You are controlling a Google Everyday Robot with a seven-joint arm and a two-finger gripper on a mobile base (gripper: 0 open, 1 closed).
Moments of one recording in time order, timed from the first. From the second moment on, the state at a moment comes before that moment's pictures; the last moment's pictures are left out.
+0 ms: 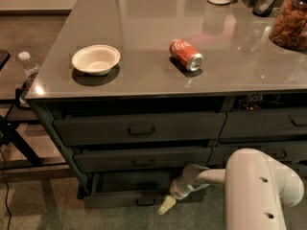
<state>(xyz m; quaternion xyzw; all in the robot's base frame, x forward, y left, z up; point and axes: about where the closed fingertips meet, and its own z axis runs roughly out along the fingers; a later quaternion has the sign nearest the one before) 0.525 -0.078 0.181 -0.47 0.84 0.22 0.12</state>
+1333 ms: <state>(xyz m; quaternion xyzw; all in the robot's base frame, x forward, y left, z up) 0.442 -0.103 0.199 -0.44 0.86 0.26 0.07</state>
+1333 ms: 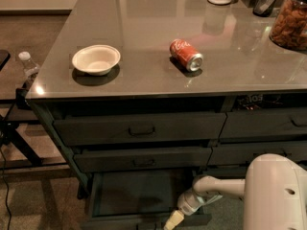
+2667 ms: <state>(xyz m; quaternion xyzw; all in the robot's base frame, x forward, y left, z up) 0.384 -0.140 0.198 -0.39 0.89 0.25 0.00</state>
